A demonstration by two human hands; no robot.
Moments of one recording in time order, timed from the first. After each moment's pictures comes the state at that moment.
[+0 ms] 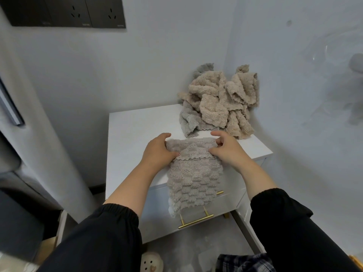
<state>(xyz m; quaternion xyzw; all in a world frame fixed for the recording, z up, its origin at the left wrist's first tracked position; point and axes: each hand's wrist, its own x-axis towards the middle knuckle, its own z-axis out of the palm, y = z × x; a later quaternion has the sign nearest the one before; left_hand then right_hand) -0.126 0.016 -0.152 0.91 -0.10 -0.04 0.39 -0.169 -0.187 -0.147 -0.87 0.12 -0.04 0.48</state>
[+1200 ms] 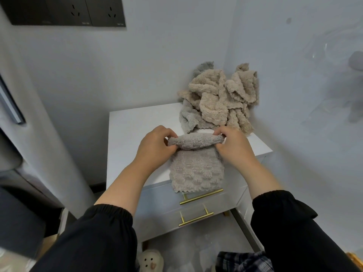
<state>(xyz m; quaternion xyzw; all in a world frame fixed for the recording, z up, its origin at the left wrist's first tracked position) -0.132 0.025 -0.142 0.90 -0.21 0.09 0.36 -0.183 -0.186 -0.135 -0.94 0.08 -0.16 0.28</state>
